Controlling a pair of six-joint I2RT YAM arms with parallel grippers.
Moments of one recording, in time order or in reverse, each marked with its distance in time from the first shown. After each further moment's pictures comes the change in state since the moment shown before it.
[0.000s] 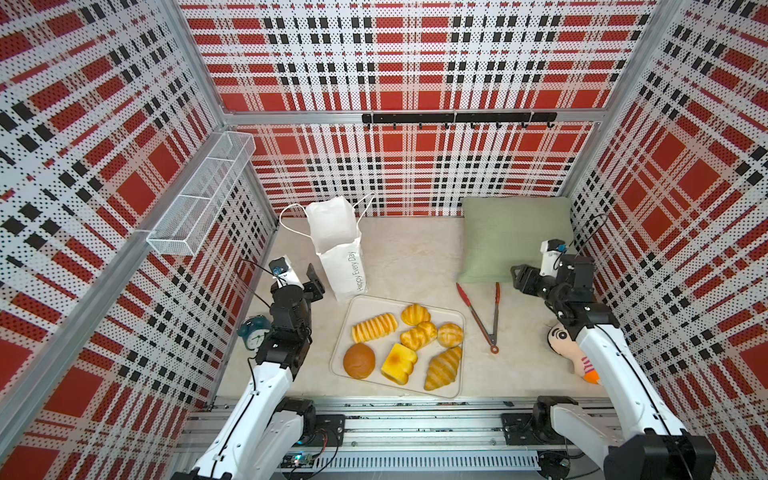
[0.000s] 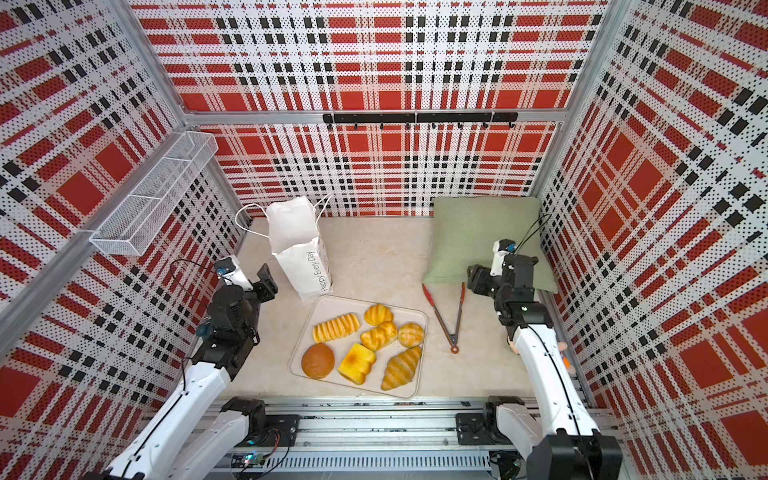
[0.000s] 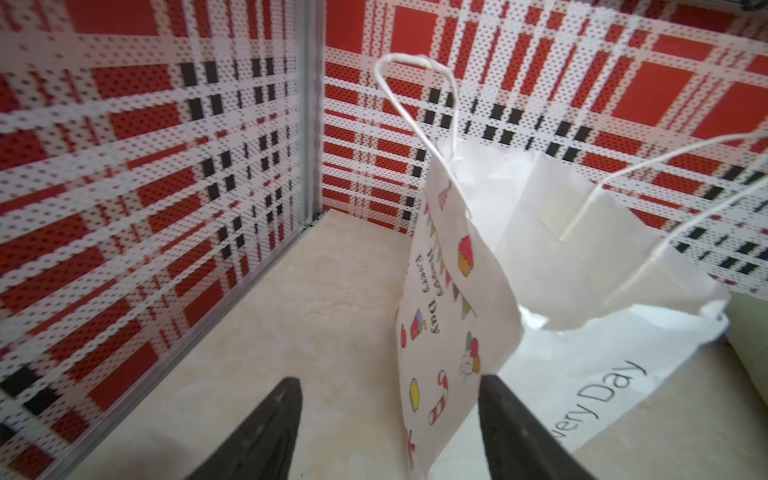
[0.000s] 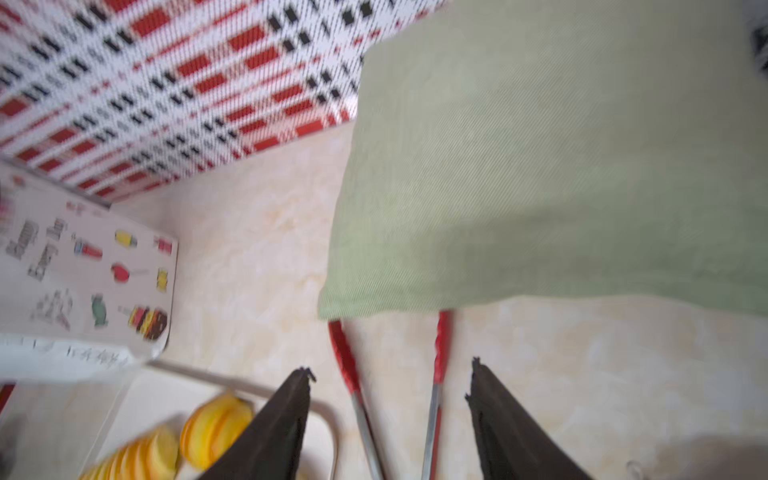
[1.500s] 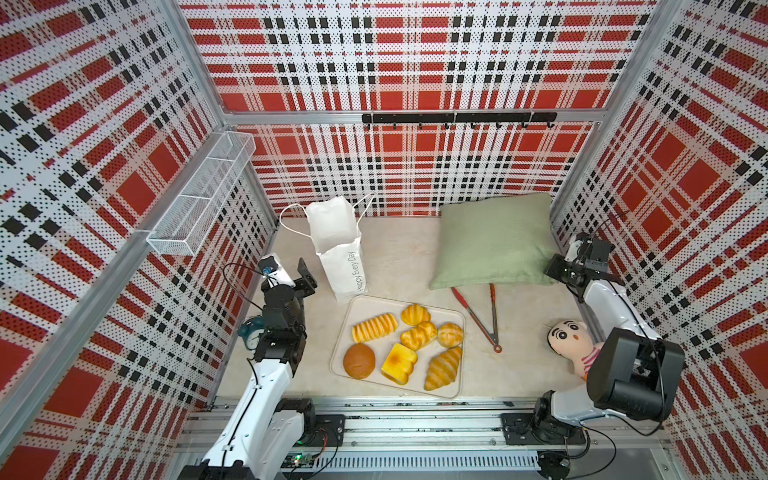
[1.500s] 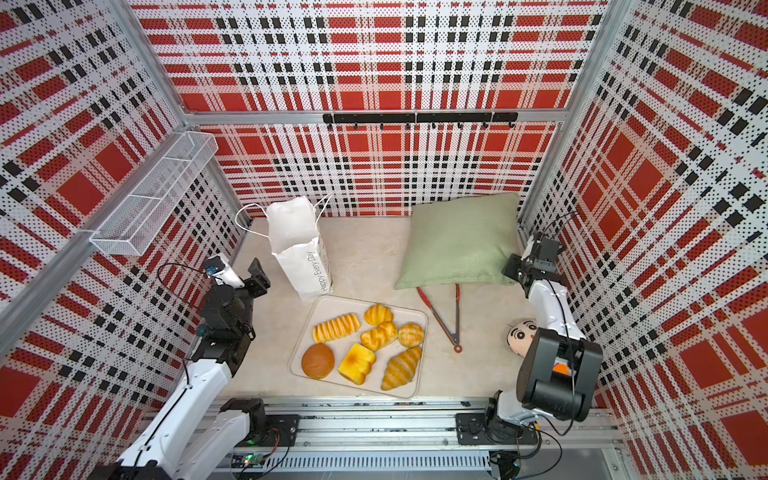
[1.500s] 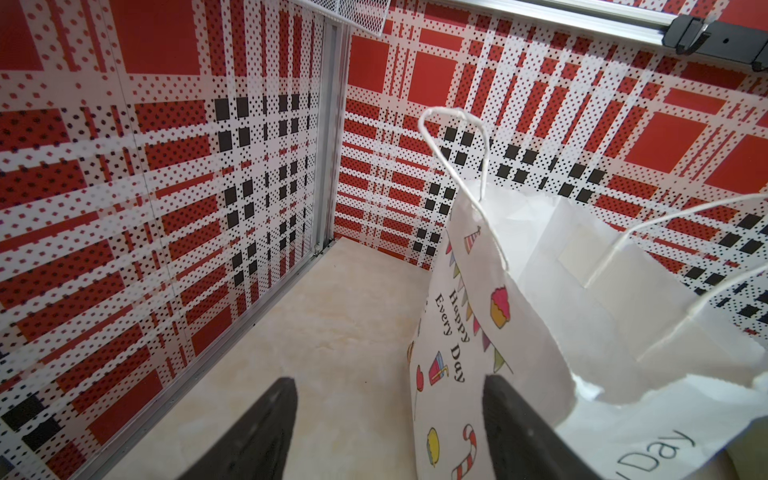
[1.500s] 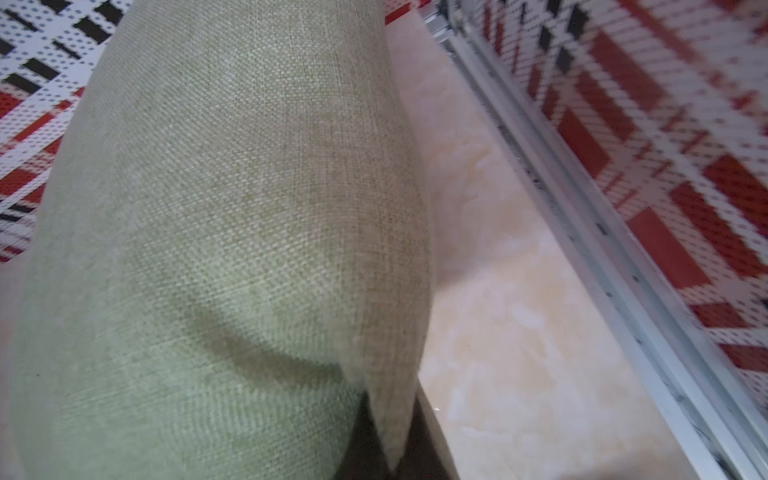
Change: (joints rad) left arm 0.108 0.052 -0.071 0.217 0.111 0.028; right arm -0.369 0.426 0.202 0.101 0.078 -0.040
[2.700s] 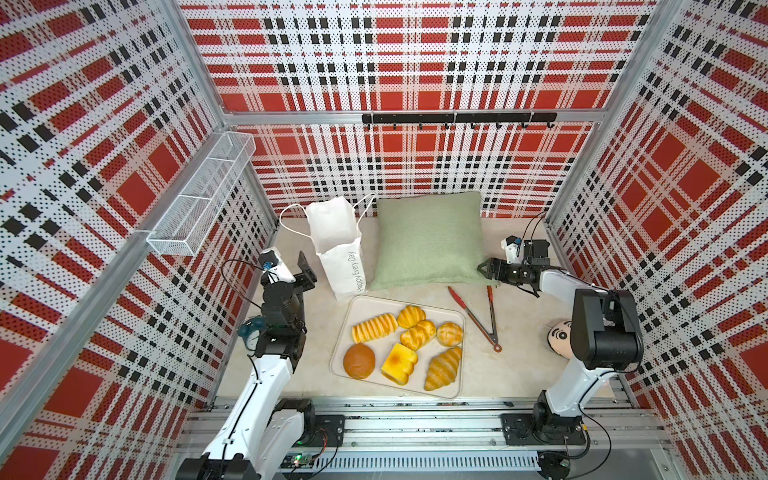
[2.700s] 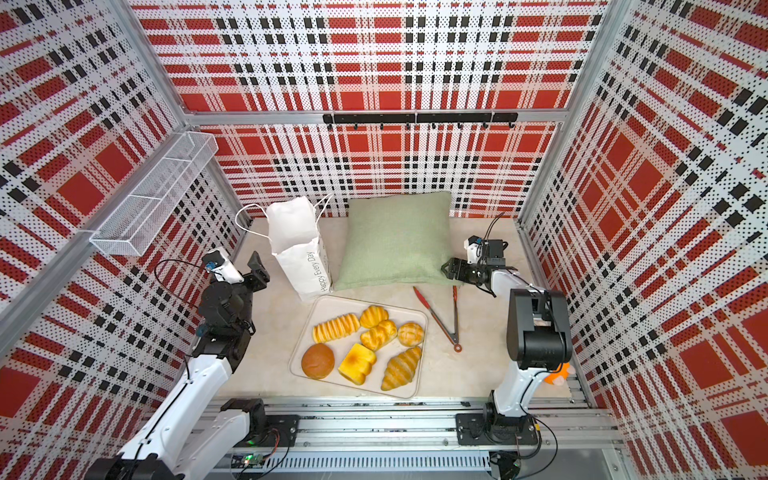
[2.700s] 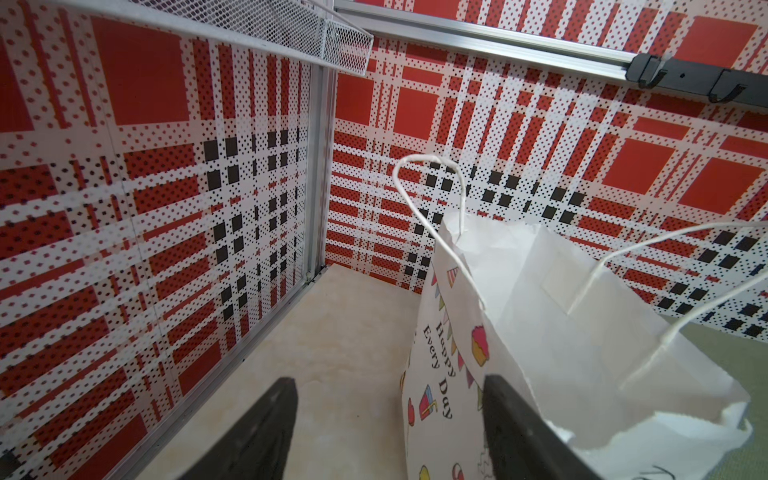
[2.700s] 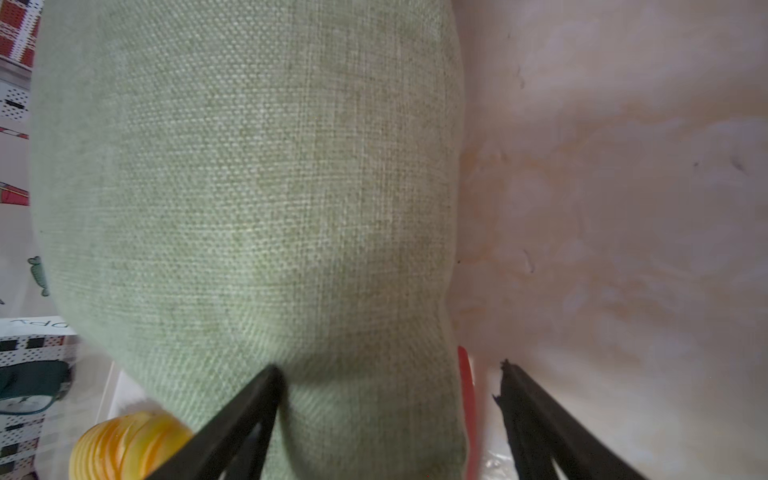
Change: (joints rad) left arm -0.004 0.019 0.026 0.064 0.012 0.029; right arm 0.294 0.374 0.069 0.174 -0.443 -0.023
